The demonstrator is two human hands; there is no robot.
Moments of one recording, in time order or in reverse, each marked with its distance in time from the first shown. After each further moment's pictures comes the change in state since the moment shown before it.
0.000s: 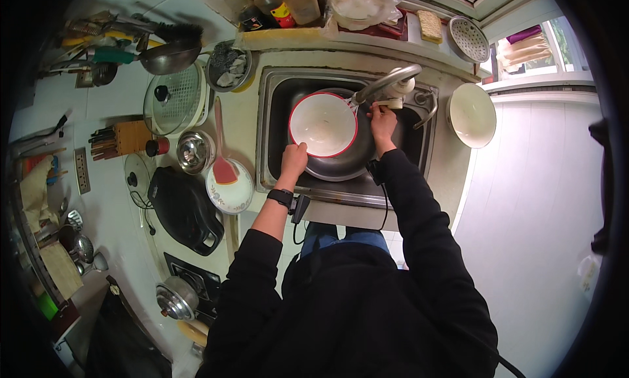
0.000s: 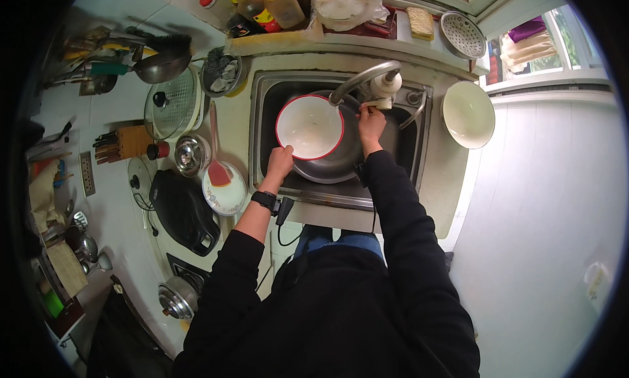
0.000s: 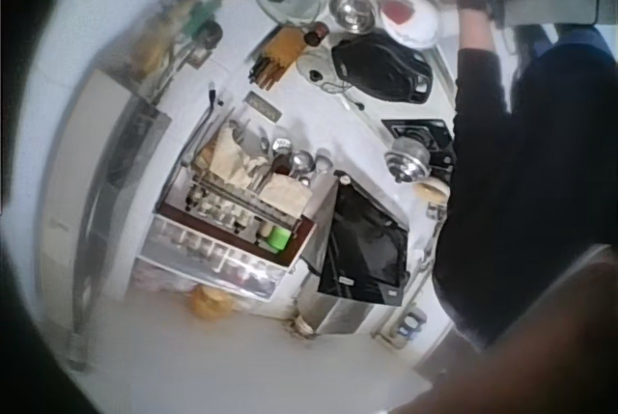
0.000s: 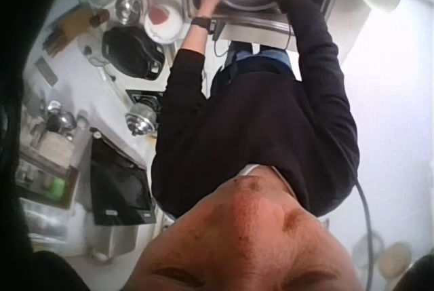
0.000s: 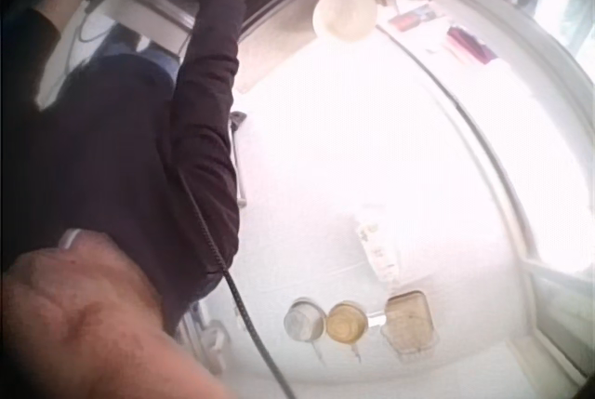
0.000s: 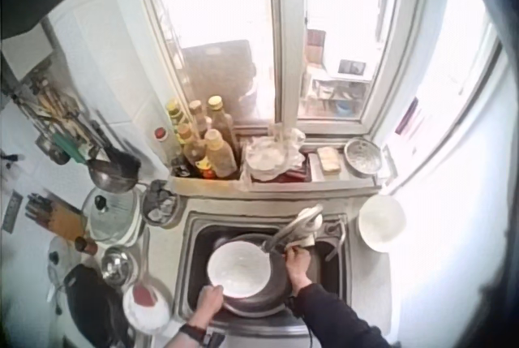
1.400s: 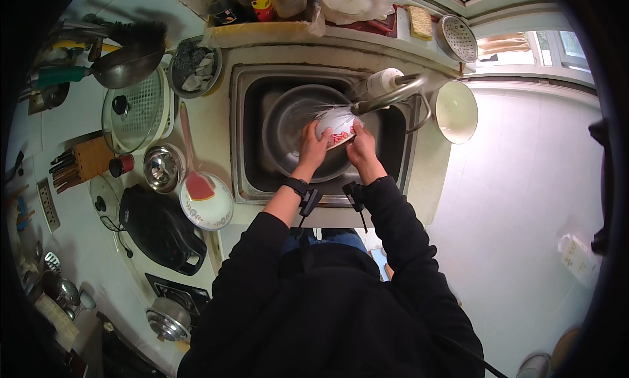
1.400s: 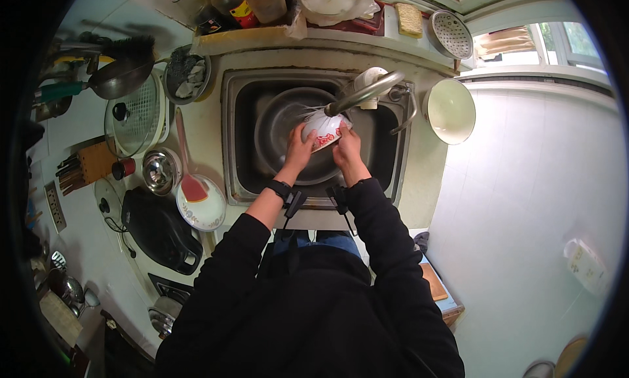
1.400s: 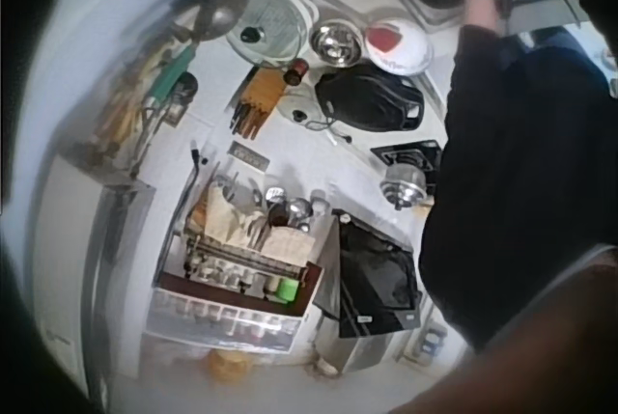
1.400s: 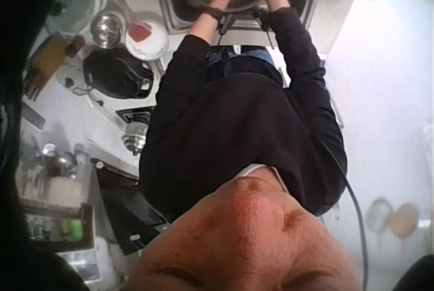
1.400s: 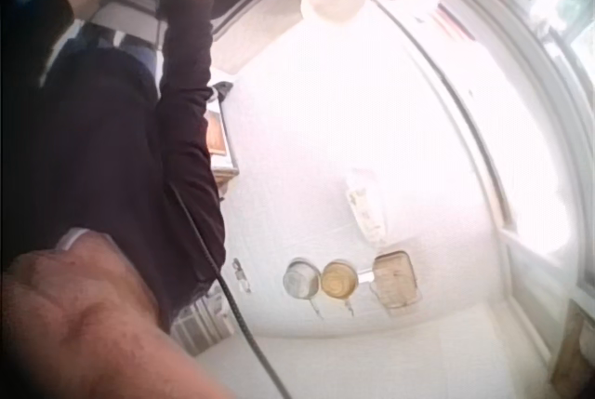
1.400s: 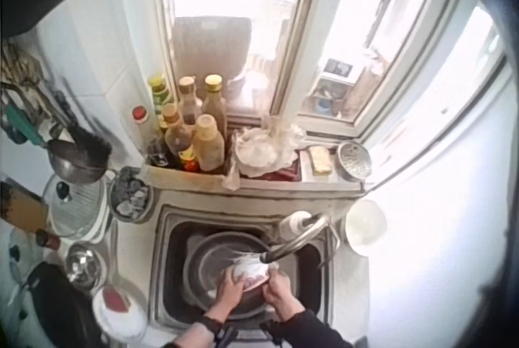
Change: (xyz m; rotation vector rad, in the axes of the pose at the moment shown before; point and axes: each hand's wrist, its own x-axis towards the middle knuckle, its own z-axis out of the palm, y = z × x) left_hand 0.025 0.036 0.100 -0.144 -0.011 0.322; right_hand -0.053 0.004 0.005 0.812 -0.031 0.560
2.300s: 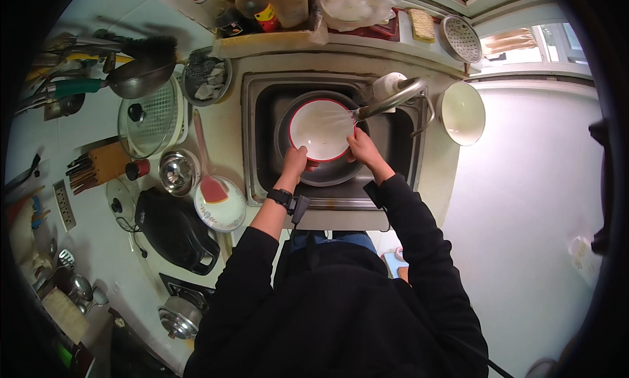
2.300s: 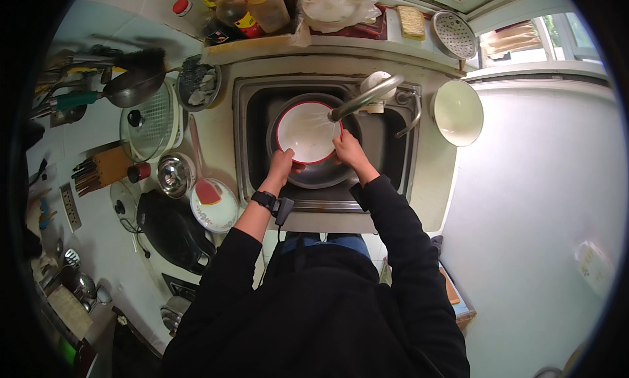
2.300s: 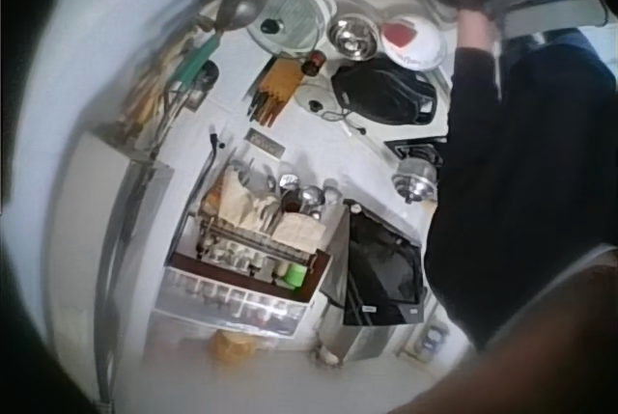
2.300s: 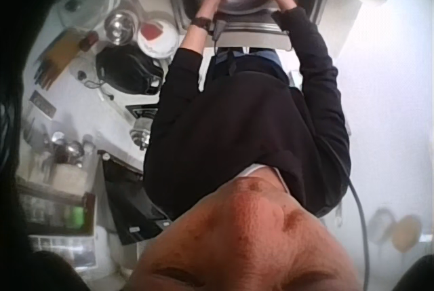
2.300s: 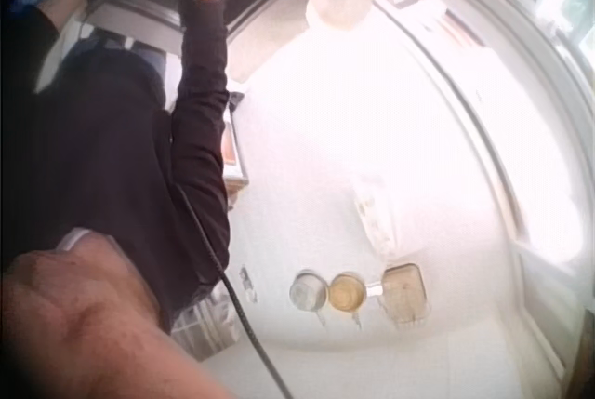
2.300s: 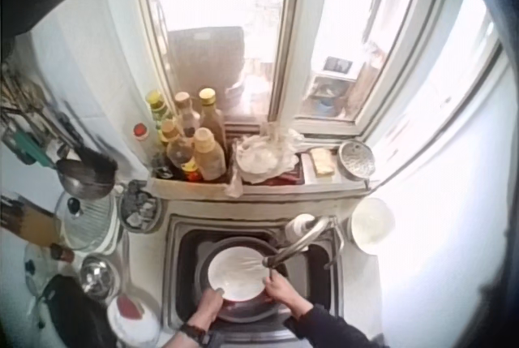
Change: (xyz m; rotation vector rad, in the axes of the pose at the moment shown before) left_hand -0.002 0.009 -0.084 -0.446 -0.245 -0.696; right_hand -0.015 -0.025 0.007 -1.160 -0.385 -0.057
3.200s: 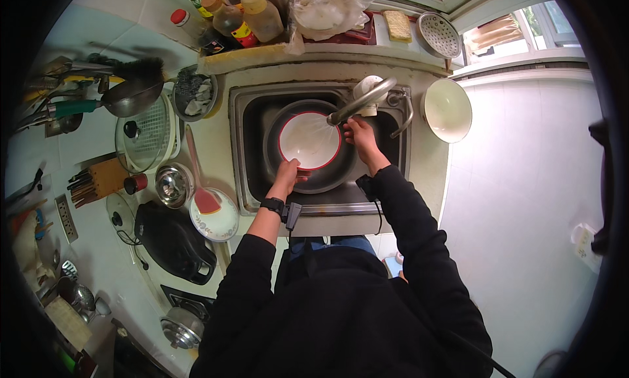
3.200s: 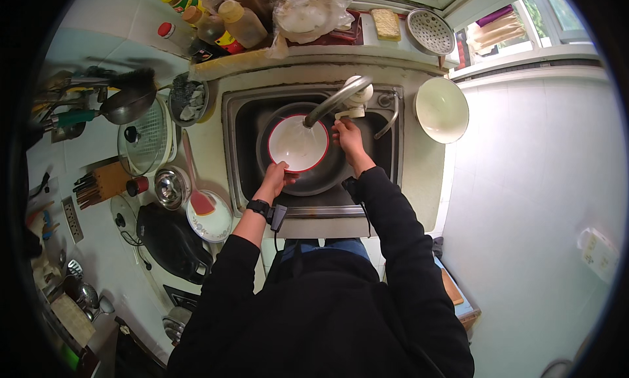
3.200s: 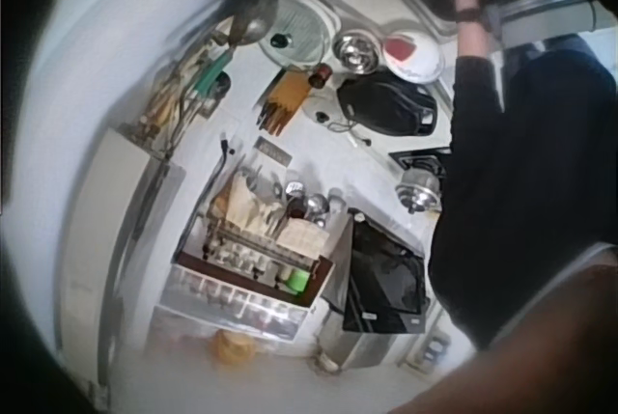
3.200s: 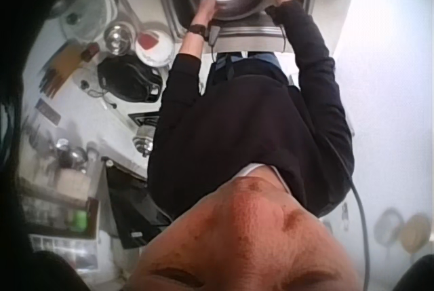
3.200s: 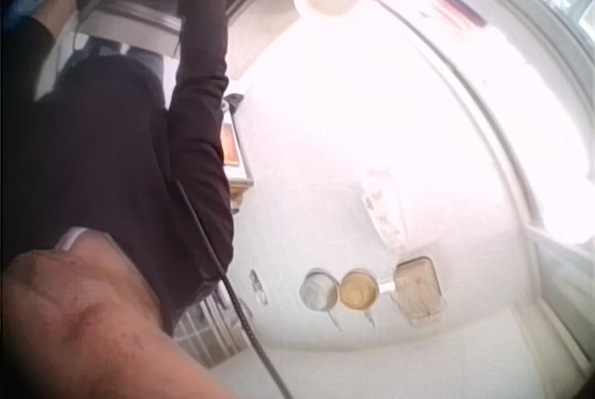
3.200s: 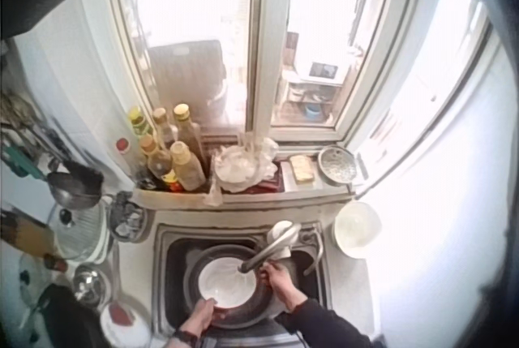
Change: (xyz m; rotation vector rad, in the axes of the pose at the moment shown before) left_hand 0.002 -0.016 0.009 -0.090 -0.106 -0.113; right_hand 0.020 -0.001 -0.038 0.586 0.232 0.017
